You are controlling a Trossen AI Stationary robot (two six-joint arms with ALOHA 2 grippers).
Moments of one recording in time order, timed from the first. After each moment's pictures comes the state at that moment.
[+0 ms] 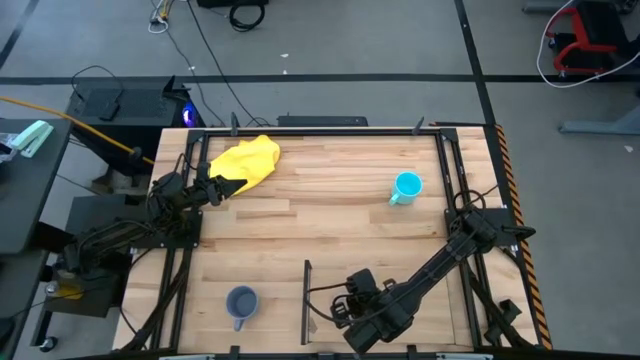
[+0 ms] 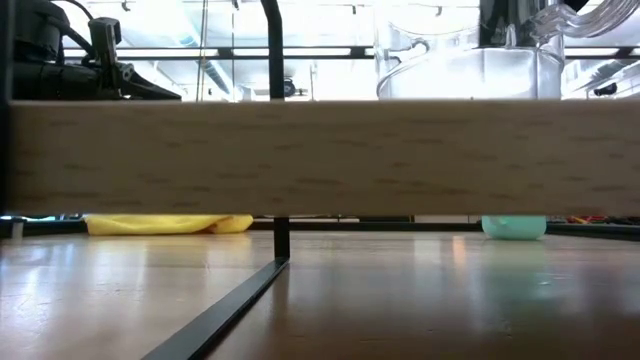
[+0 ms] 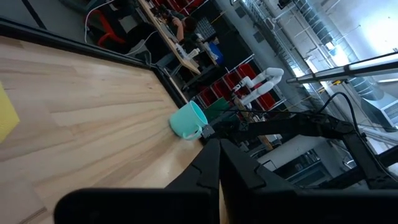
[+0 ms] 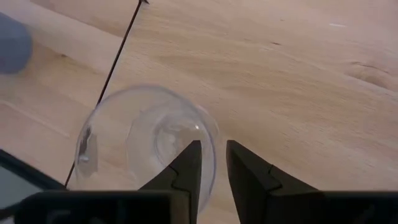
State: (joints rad) left arm 0.50 0.10 0.04 0.09 0.18 -0.93; right arm 0.69 2.14 1.91 -1.26 0.38 1.89
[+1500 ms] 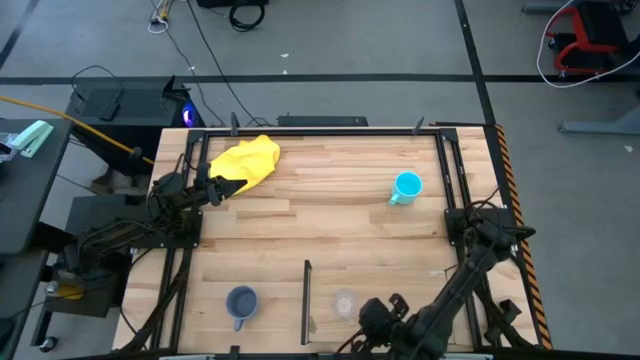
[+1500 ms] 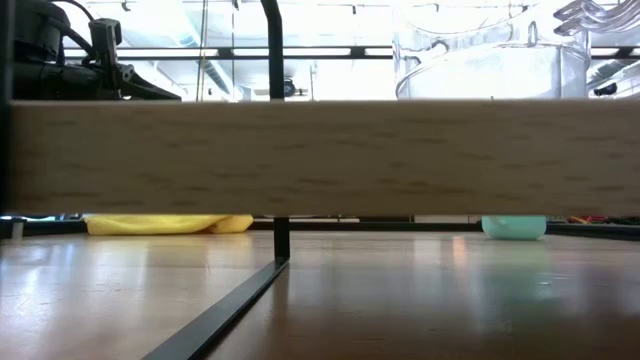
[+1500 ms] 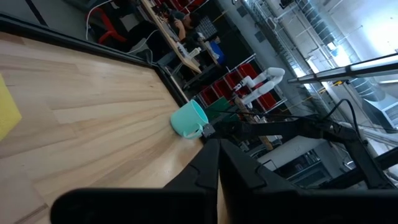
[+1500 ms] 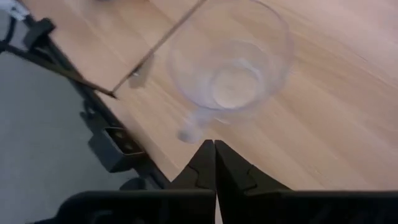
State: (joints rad) left arm 0.50 0.10 0.04 0.08 0.18 -0.94; right arm 0.86 2.12 1.91 -1.15 0.53 1.64
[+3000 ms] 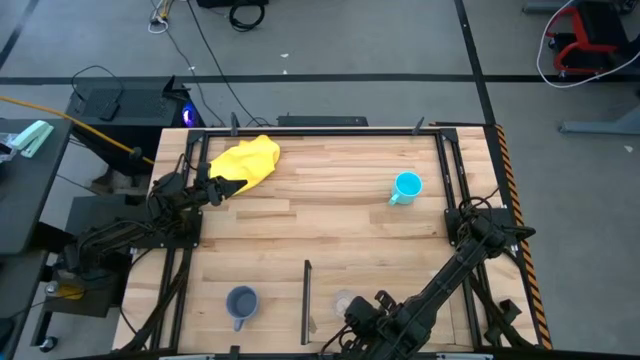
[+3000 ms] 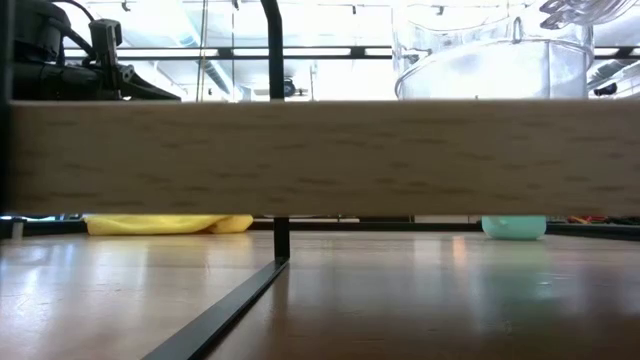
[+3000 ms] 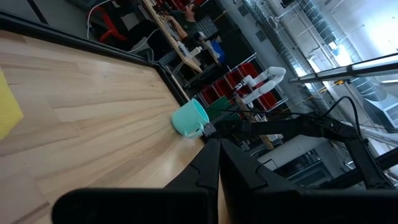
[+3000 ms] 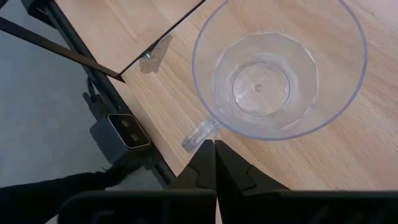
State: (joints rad) left arm 0.50 0.10 0.04 0.08 0.18 -0.94; right arm 0.78 2.12 1.86 -1.02 0.38 1.46
